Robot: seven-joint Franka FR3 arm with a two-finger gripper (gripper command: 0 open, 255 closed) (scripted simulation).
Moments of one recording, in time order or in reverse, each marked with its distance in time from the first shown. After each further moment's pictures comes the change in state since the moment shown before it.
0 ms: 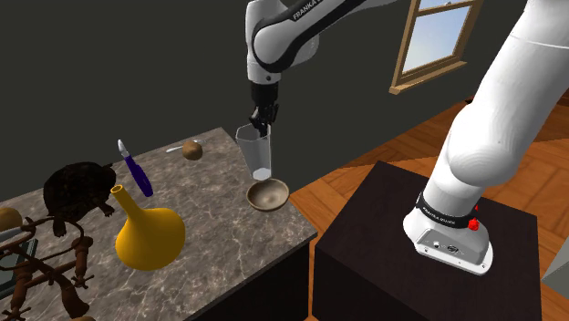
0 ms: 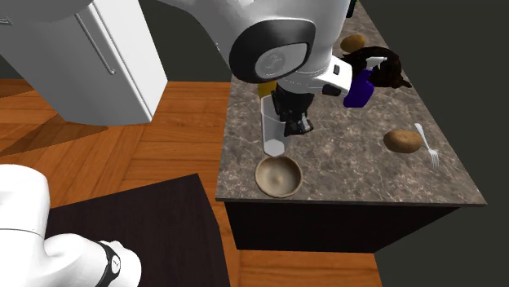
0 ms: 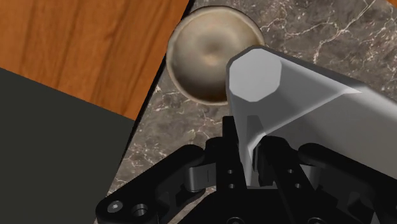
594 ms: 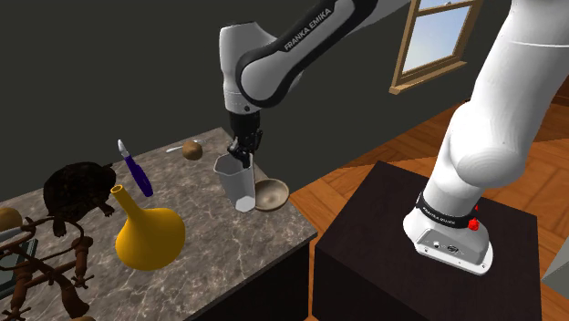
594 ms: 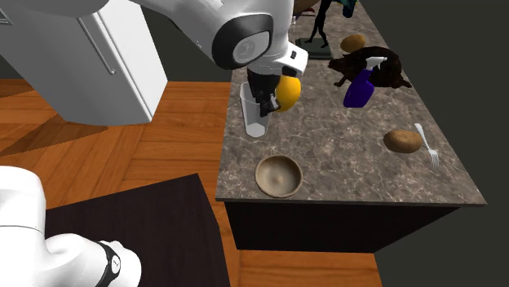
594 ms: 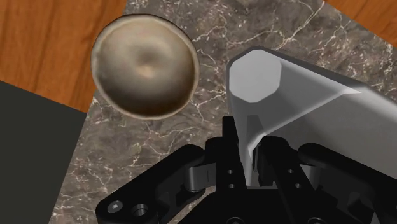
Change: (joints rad) arm 0.102 0.076 0.115 -0.003 -0.024 0.100 0.222
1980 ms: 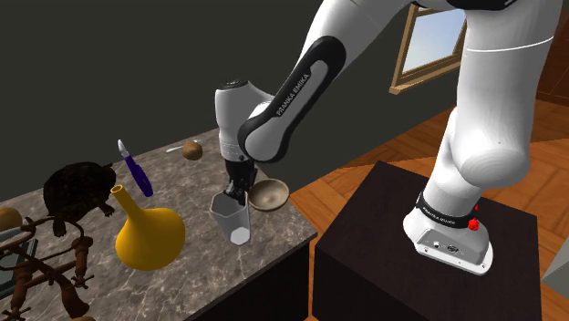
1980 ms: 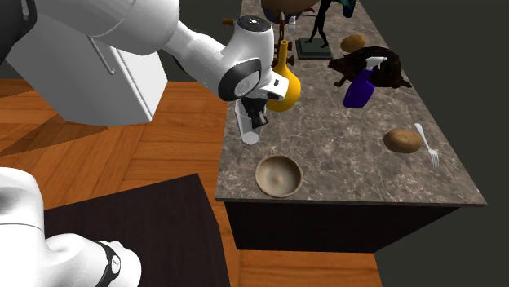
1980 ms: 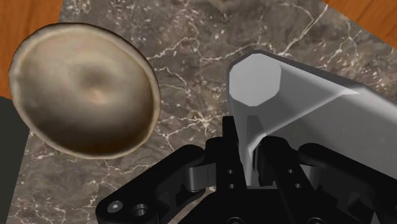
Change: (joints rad) arm 0.067 0.229 0.030 -0.023 -0.096 0.253 0.143
